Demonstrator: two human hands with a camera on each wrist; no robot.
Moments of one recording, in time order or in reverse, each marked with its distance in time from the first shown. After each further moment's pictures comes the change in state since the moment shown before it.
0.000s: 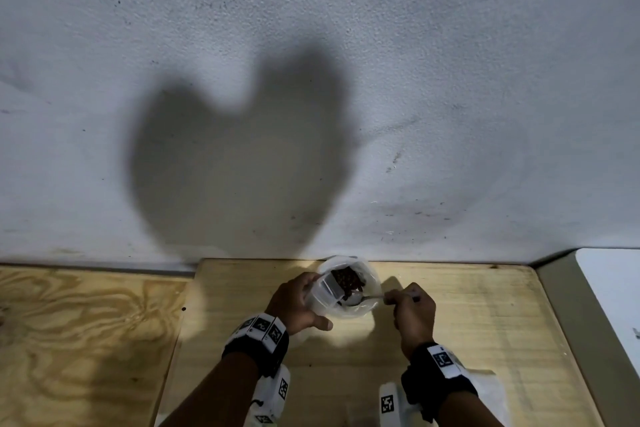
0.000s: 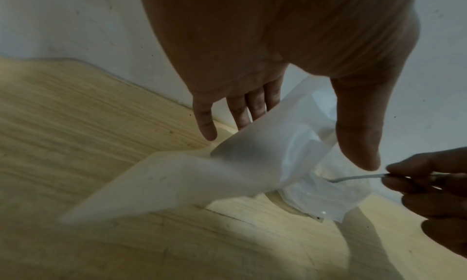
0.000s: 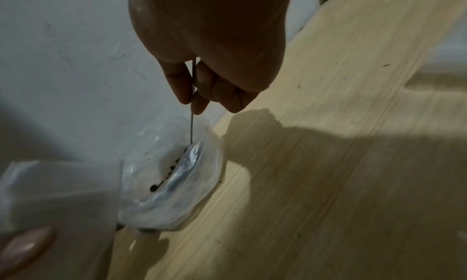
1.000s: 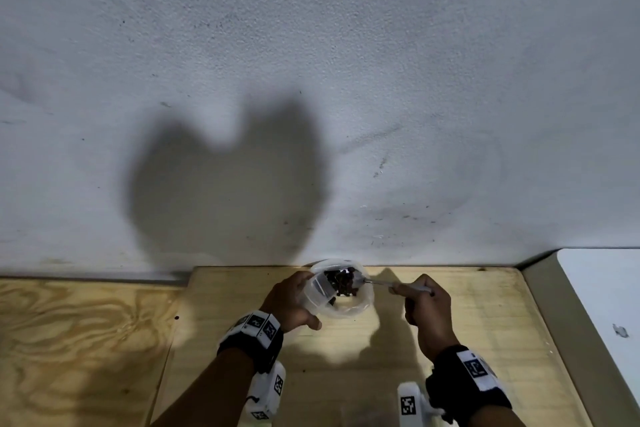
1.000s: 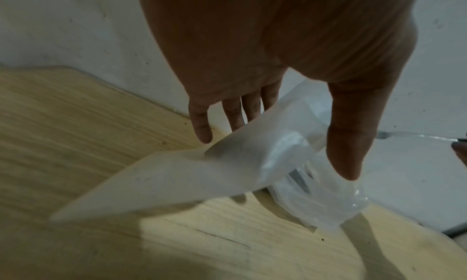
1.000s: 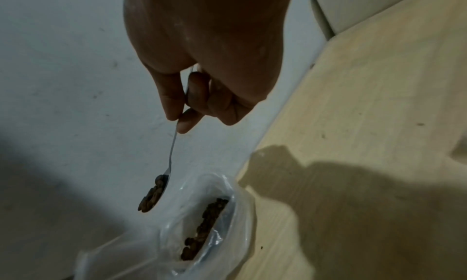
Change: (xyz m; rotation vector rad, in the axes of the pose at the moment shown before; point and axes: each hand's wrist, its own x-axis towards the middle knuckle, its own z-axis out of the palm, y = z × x) left_hand 0.005 0.013 -0.007 0.128 0.007 0.026; right_hand -0.023 -0.056 -0.036 0.166 -0.176 -0.105
